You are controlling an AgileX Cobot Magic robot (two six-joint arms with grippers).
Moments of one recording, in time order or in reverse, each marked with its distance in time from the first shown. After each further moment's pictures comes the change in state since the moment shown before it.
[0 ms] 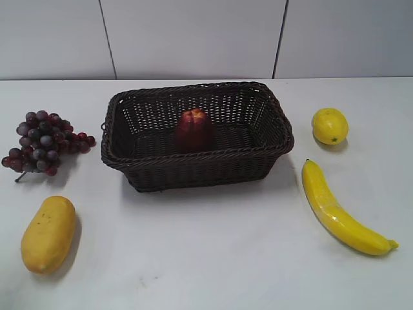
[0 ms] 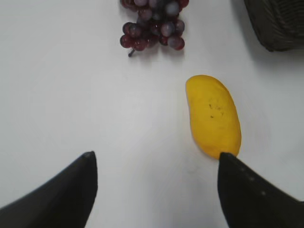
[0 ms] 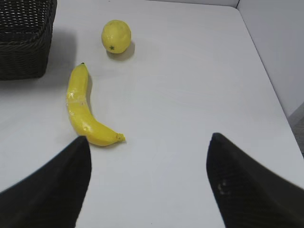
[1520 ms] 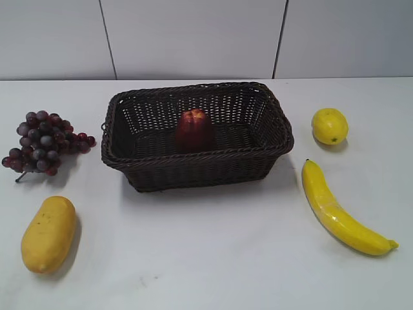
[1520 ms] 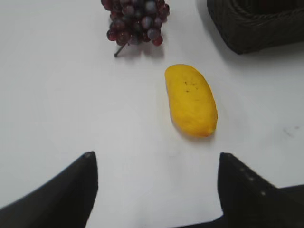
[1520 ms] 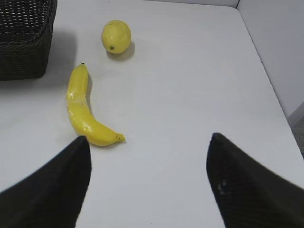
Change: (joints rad) left arm 0.006 -0.702 0.380 -0.070 0.010 0.000; right arm 0.000 0.000 0.000 0.000 0.000 0.000
